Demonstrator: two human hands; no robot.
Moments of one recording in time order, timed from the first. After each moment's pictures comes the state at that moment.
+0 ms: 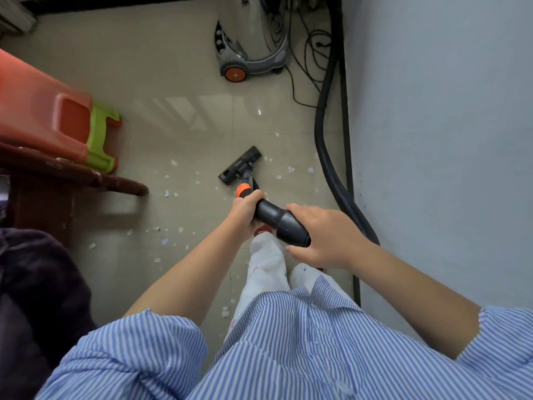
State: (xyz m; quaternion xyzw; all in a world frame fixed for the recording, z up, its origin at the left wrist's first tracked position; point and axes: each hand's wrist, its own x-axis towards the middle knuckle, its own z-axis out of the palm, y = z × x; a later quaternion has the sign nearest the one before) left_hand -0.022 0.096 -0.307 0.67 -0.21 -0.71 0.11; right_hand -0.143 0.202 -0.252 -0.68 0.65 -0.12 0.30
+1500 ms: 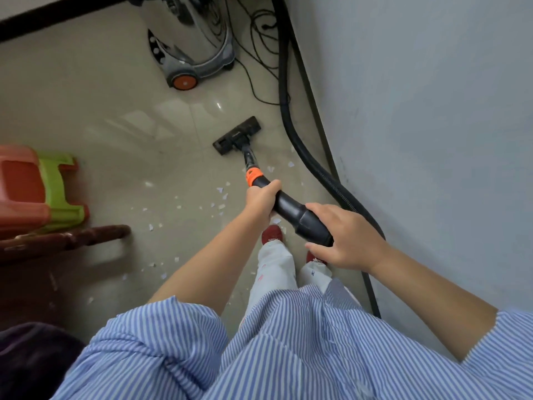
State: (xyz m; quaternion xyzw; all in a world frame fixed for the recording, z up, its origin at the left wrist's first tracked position) left_hand -0.124 0.031 -0.328 0.68 -0.32 -0.66 -0.03; right_hand -0.196 0.178 -0.289 -0.57 0.74 -0.20 0.28
